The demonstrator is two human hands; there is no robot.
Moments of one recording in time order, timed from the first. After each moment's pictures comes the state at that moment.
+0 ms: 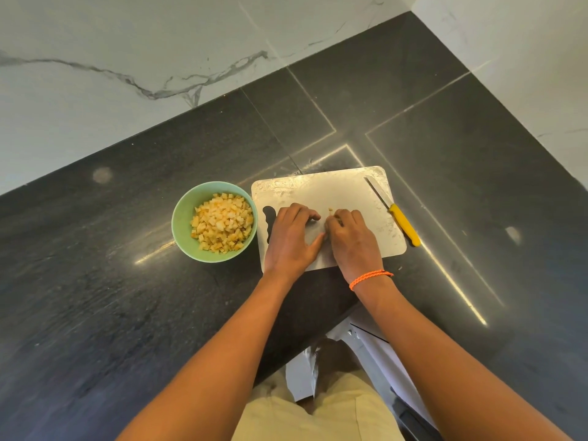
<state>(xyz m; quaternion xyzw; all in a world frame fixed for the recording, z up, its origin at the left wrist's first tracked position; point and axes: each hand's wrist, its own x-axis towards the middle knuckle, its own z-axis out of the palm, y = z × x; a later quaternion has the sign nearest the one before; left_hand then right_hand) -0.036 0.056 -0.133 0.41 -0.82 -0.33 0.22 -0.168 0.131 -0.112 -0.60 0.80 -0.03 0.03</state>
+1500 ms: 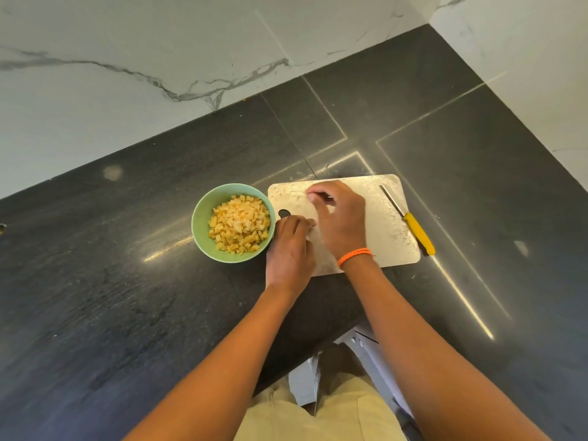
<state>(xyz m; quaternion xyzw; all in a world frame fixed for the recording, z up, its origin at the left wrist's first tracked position) -0.003 0.067 -0.128 0.47 -0.80 -0.29 0.22 -0.130 0.064 -0.056 -0.49 0.74 -0.44 0.15</state>
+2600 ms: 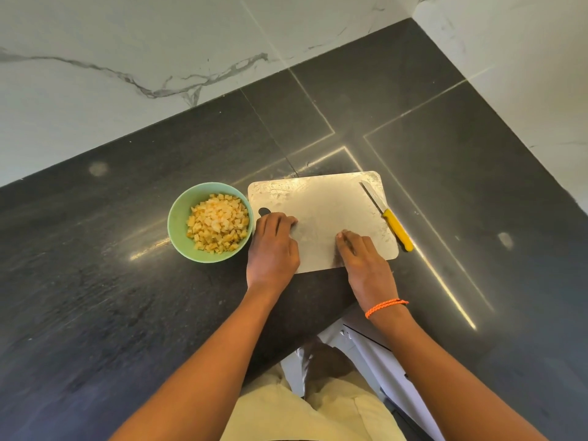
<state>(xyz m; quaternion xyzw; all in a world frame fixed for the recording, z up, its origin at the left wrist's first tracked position) -0.012 0.071 -0.122 0.48 -0.82 -0.24 0.17 -0.183 0.189 -0.105 -0.63 0.78 -0.03 0.04</state>
